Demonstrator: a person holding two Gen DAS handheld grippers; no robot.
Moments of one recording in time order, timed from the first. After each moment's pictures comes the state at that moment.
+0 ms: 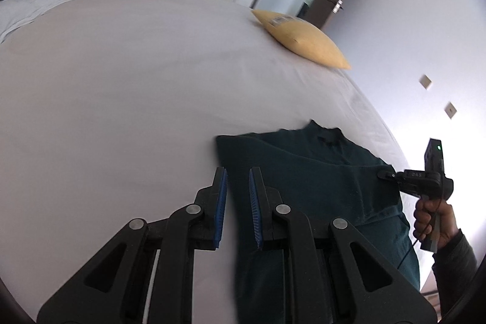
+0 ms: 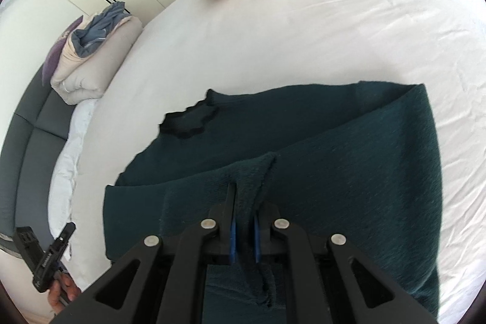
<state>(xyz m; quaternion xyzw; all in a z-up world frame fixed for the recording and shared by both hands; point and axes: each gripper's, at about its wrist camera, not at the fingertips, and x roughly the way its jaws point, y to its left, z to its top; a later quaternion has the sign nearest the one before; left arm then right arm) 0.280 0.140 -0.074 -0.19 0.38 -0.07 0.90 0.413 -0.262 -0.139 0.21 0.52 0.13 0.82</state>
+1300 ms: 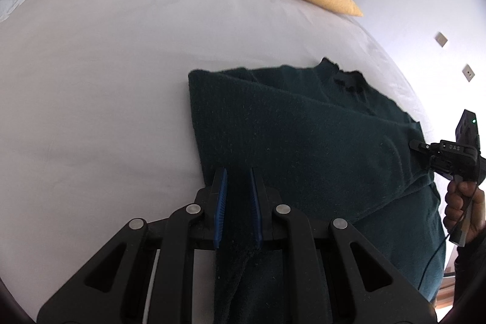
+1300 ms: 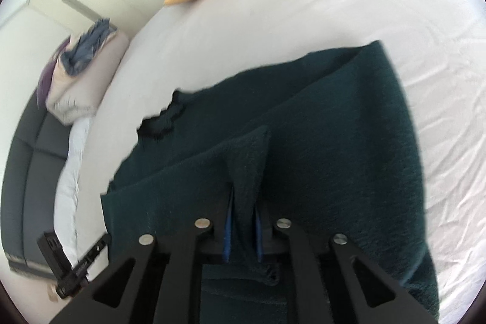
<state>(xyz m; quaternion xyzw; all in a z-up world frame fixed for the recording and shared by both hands) 0.336 0.057 -0.154 -0.14 0.47 -0.07 0.87 0.395 -0.294 -0.159 0.28 0.51 0.09 0.81</state>
